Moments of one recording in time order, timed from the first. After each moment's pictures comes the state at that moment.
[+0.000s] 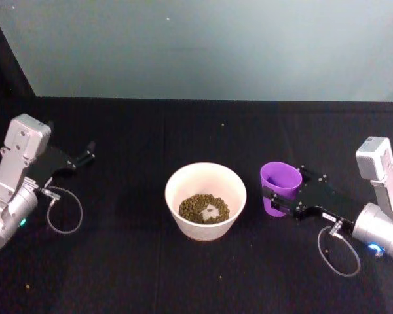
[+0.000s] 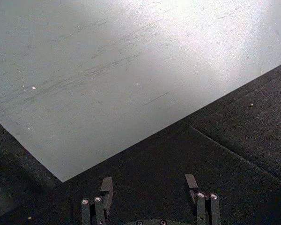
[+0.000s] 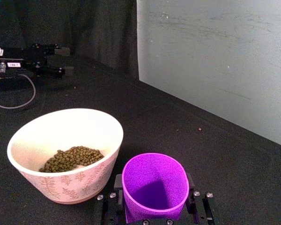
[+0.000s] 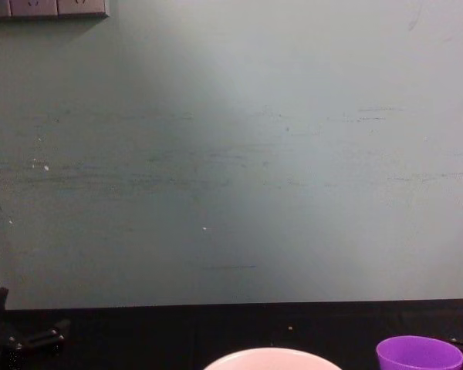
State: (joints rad) left arm -0.20 0.60 0.45 -1.41 -0.25 -0.12 0.03; right arm 0.19 0.54 -0.35 -1.36 0.36 -0.12 0.60
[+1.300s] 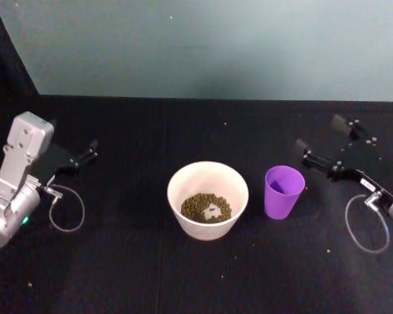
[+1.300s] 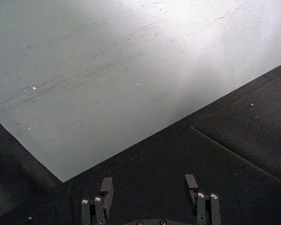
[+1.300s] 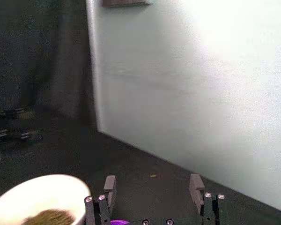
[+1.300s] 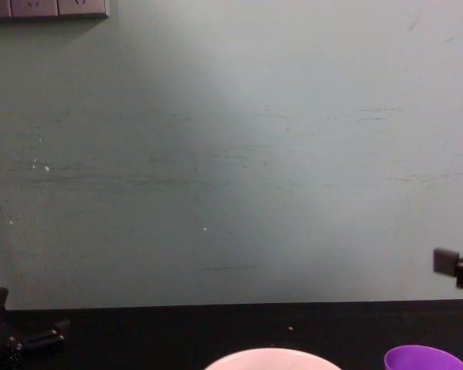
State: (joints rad) left arm -0.20 0.60 0.45 -1.41 -0.25 -0.12 0.03; right arm 0.02 0.57 -0.18 -1.68 0.42 -0.08 0.39
